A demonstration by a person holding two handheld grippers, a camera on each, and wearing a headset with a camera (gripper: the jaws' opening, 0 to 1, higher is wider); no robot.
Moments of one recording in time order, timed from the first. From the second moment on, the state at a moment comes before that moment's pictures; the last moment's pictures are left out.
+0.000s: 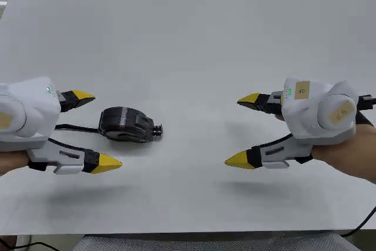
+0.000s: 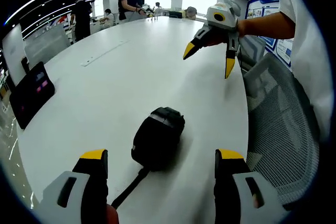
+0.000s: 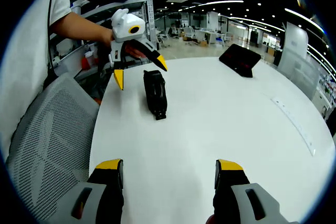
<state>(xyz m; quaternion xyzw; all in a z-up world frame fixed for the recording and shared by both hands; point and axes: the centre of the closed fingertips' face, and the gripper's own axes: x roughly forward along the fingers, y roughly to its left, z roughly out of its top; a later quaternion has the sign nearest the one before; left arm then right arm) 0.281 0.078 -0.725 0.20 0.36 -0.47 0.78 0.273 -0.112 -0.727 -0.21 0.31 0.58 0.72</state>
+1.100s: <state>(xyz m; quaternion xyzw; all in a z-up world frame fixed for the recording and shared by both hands) 0.294 0.072 -0.748 0.26 0.38 -0.52 0.72 0.280 -0.088 -0.734 -0.20 0.30 0.60 0.71</state>
